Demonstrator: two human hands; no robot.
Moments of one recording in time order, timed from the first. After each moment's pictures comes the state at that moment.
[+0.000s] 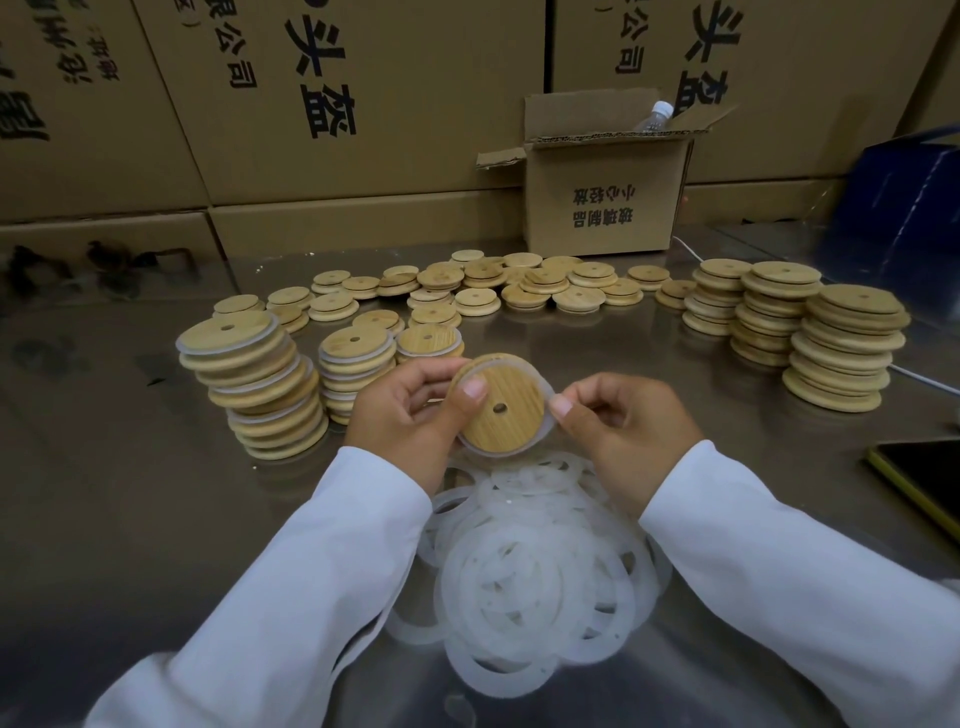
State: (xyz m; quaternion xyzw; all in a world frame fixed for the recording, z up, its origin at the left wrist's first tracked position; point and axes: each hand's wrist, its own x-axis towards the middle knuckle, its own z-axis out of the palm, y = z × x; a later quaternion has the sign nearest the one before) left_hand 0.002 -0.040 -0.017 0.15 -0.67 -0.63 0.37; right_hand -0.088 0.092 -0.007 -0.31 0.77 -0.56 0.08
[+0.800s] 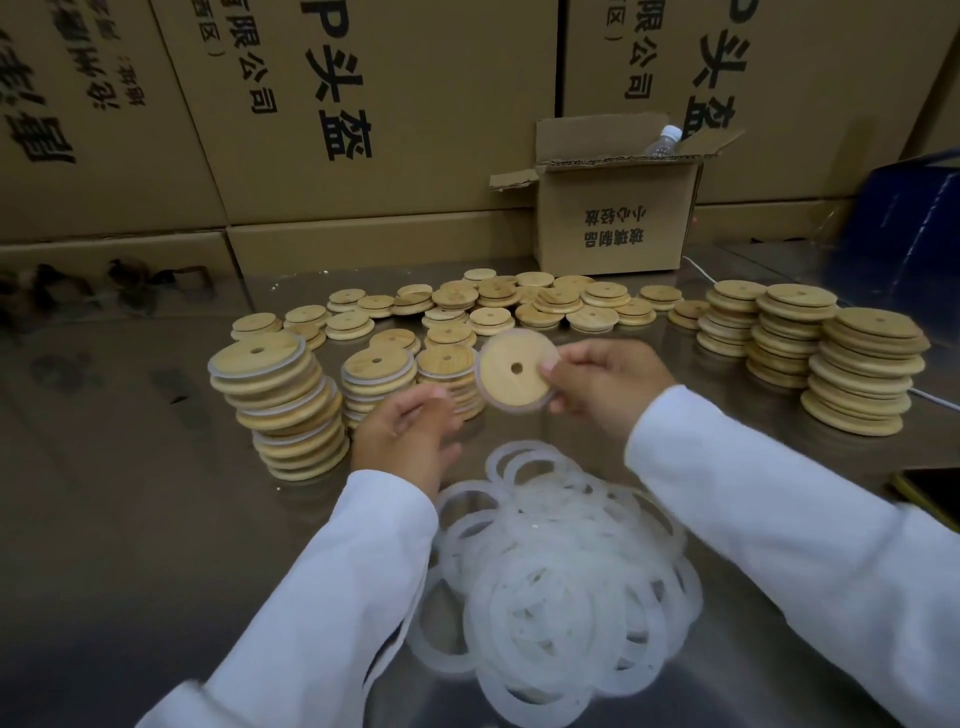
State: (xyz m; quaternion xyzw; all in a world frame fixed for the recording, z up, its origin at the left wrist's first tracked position) left_hand -0.002 -0.054 -0.015 0.30 -0.51 -0.71 0.38; right_hand -0.114 0.055 0.019 -0.26 0.74 -0.59 0.18
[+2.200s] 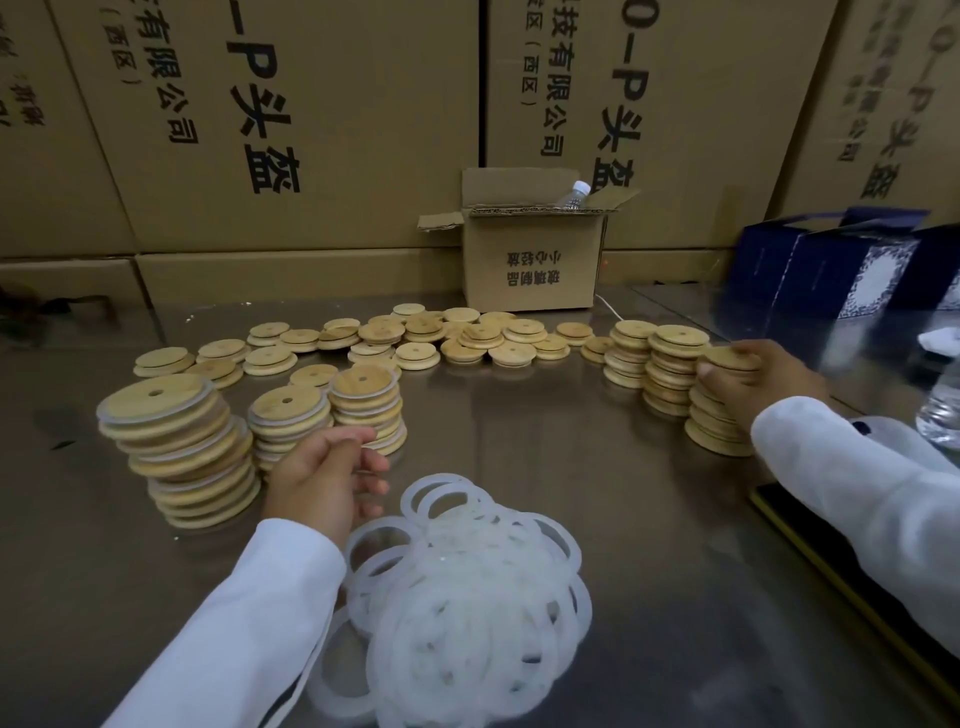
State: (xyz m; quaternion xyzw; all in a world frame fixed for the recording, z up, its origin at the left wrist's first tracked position) left_hand 0.000 -0.044 -0.009 0.27 -0.57 -0.68 0.37; right_hand -0.255 0.197 0.012 -0.05 0.93 -0.34 -0.12
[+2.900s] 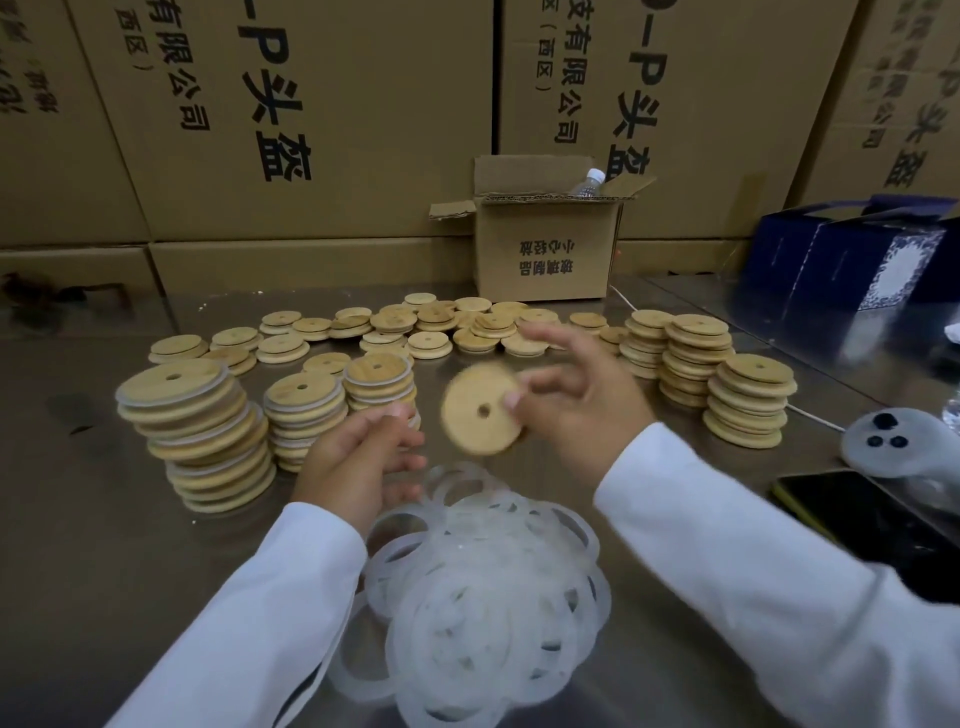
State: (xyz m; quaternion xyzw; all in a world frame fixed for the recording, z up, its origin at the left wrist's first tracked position) left_hand 0.002 -0.040 -0.007 0.21 -0.59 -0.71 0.32; right_hand -0.098 0.093 0.030 -0.34 0.67 -0.65 0.09
